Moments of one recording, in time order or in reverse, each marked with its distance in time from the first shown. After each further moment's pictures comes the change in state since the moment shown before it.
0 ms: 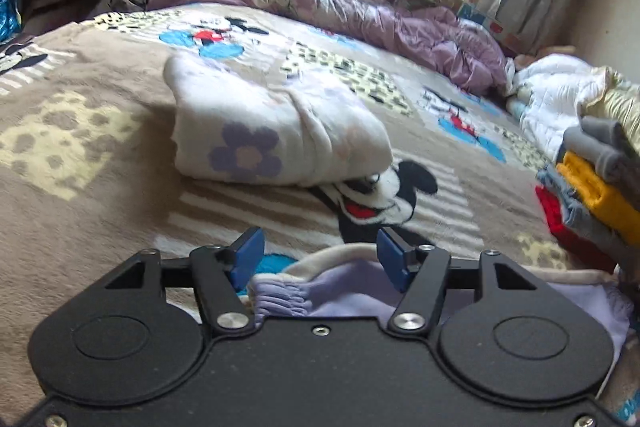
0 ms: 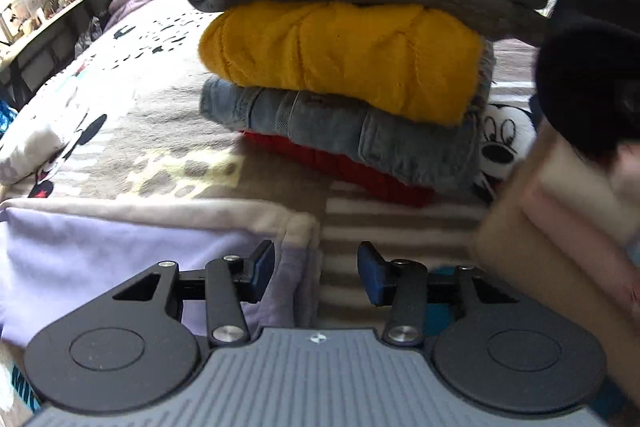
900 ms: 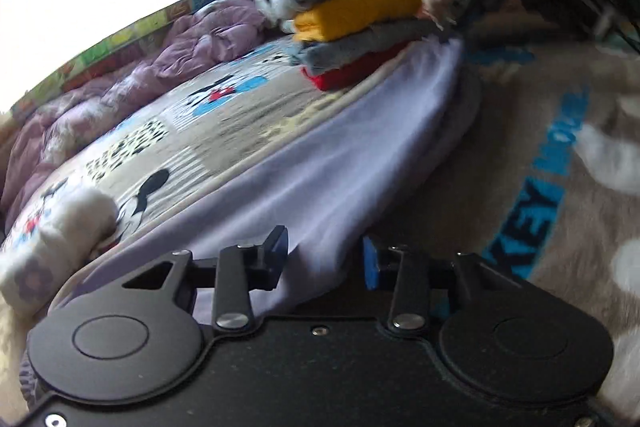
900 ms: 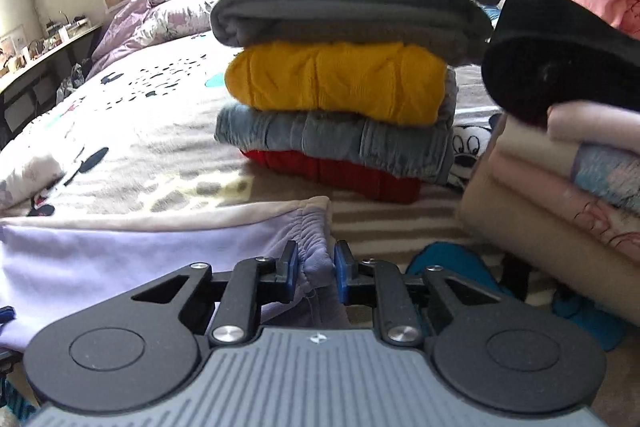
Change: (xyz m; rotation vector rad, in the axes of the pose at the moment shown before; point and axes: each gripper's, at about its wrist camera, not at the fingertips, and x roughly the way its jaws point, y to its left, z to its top) left arm -0.042 -0.177 -0.138 0.885 -0.015 -0.240; right arm -0.026 0.033 -0.038 0.035 -0.182 -0.108
